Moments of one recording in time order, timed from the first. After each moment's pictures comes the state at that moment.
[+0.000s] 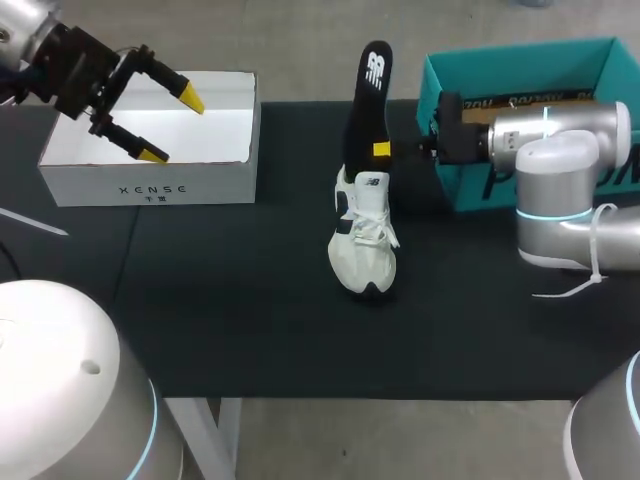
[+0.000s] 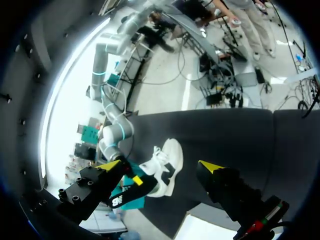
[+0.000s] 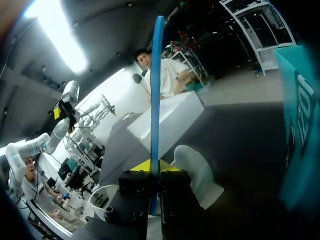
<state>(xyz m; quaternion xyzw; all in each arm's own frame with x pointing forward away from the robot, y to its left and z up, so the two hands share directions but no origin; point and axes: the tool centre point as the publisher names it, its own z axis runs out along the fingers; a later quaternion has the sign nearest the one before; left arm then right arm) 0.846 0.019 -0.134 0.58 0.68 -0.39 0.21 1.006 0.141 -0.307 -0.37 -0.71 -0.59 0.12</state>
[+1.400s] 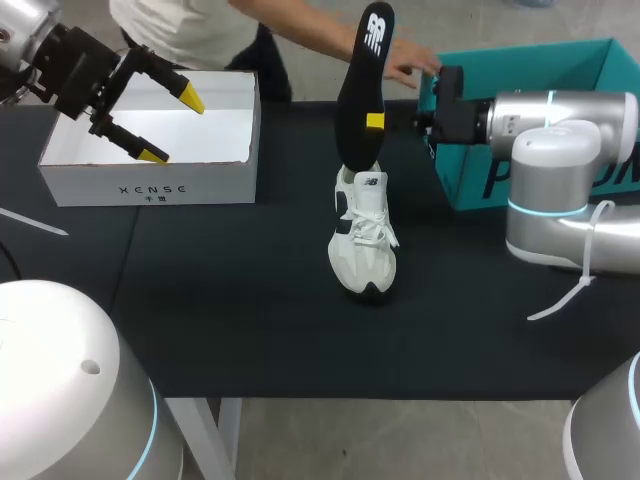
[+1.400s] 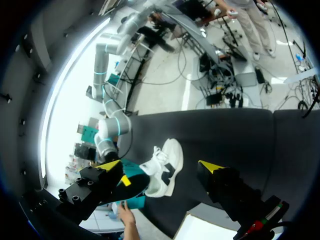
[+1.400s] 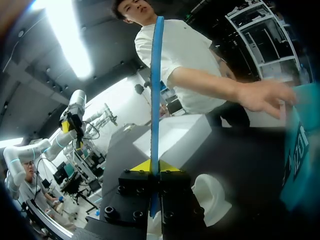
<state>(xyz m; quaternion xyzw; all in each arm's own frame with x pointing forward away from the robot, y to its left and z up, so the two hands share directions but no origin) 0.846 0.019 -0.134 0.58 0.68 -0.39 0.21 1.000 0.157 -0.243 -0.36 -0.69 -0.63 0.08</state>
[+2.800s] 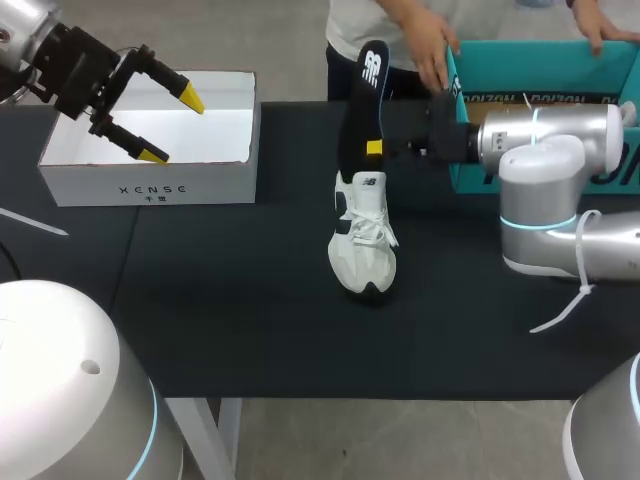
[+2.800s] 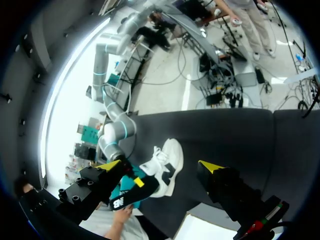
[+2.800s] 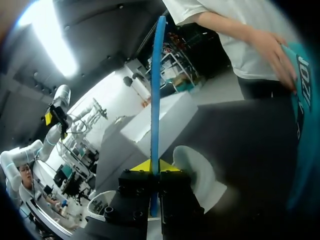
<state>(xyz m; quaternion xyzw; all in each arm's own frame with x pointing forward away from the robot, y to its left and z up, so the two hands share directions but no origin) 0.846 0.019 -0.134 0.58 0.68 -0.39 0.21 1.005 0.152 -0.310 -0.41 -0.70 -0.58 0.10</state>
